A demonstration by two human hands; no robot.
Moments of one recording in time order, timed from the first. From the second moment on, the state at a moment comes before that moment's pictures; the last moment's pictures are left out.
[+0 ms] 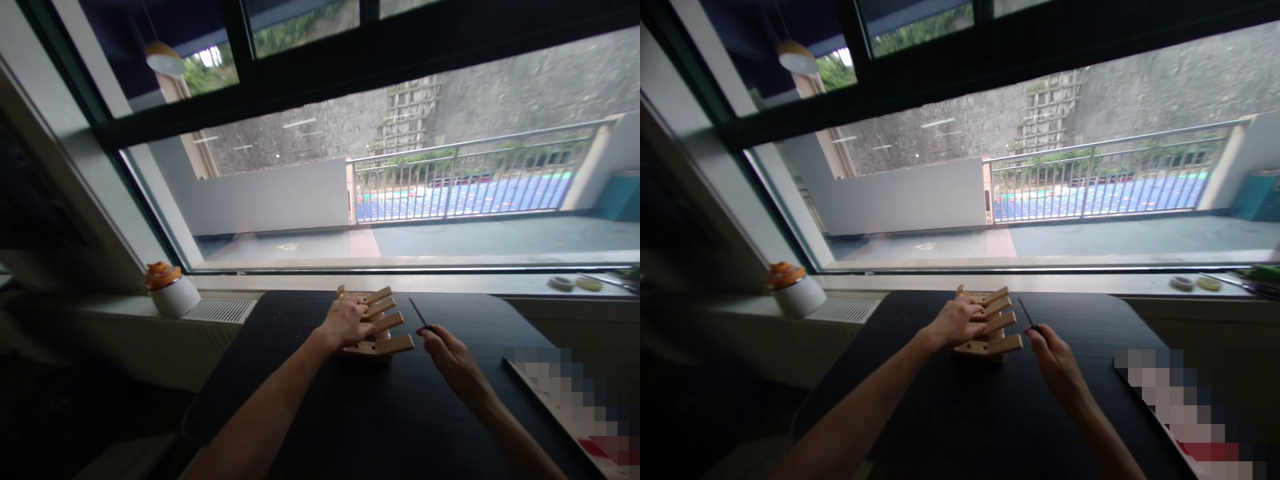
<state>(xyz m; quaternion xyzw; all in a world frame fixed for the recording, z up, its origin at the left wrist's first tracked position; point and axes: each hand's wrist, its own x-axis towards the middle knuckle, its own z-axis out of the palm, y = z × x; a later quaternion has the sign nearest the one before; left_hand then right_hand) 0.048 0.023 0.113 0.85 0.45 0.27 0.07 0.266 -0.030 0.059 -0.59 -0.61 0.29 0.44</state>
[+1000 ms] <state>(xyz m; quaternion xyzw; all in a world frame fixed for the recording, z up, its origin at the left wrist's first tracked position) 0.024 -0.001 -0.001 0.69 0.49 0.49 0.19 0.231 -0.057 -0.001 -0.49 -0.73 0.06 0.47</state>
